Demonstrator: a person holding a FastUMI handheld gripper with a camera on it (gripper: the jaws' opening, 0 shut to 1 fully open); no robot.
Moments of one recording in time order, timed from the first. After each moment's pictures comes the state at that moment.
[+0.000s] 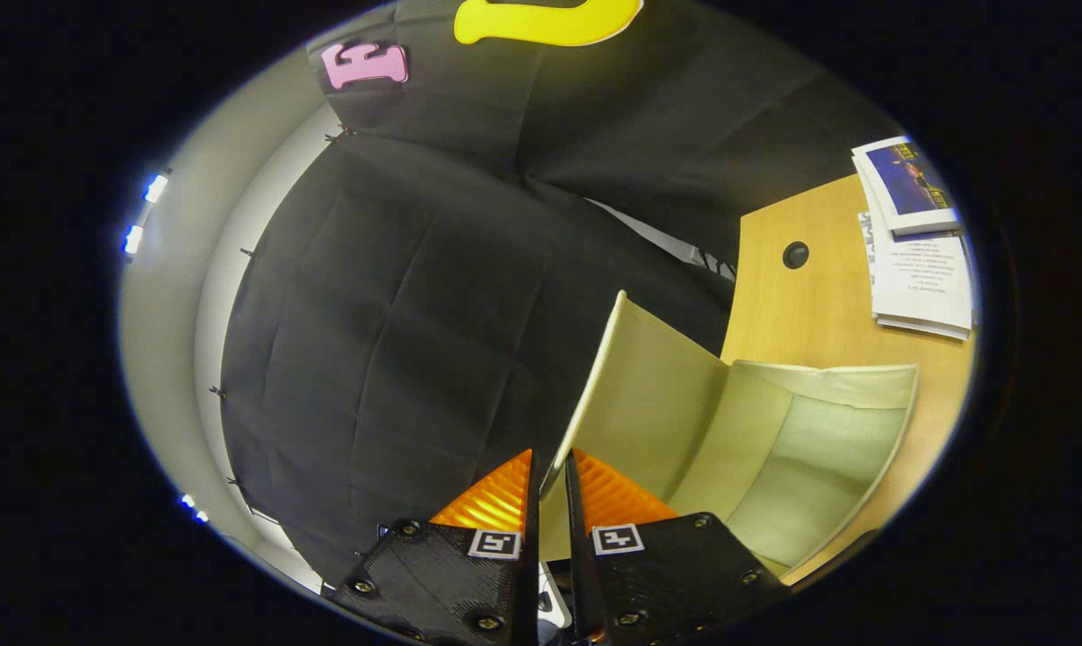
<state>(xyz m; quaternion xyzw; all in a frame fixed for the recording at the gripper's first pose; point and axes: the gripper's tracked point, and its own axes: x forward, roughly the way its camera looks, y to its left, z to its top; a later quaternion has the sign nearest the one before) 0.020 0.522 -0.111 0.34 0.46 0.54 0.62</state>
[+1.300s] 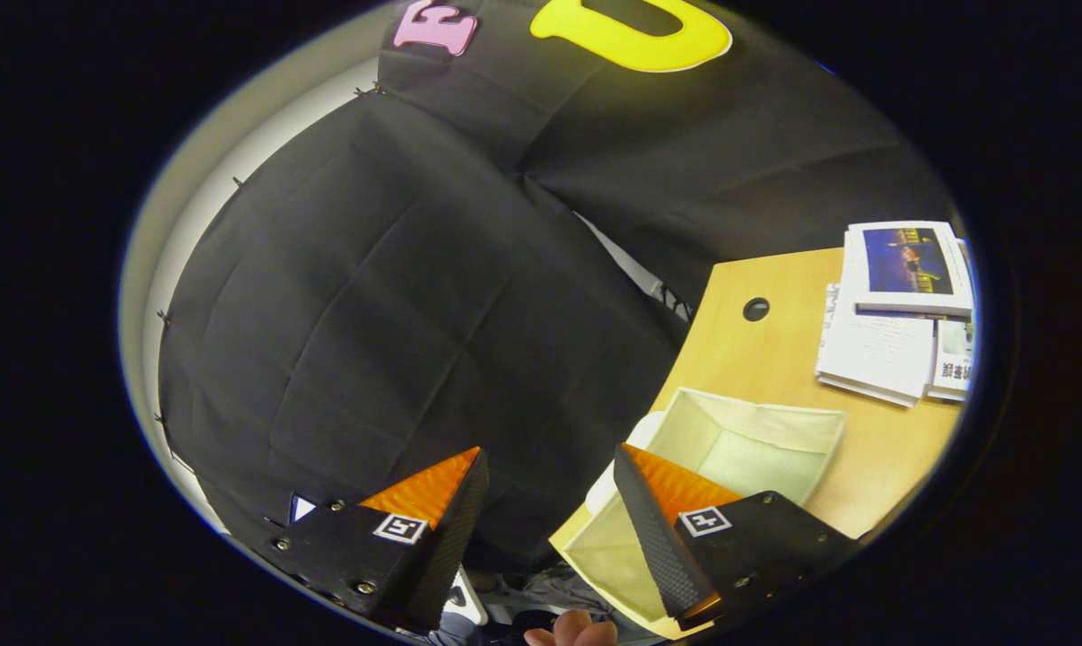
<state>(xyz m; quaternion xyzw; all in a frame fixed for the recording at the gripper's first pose) 0.024 0.477 -0.123 0.21 0.41 0.51 0.73</state>
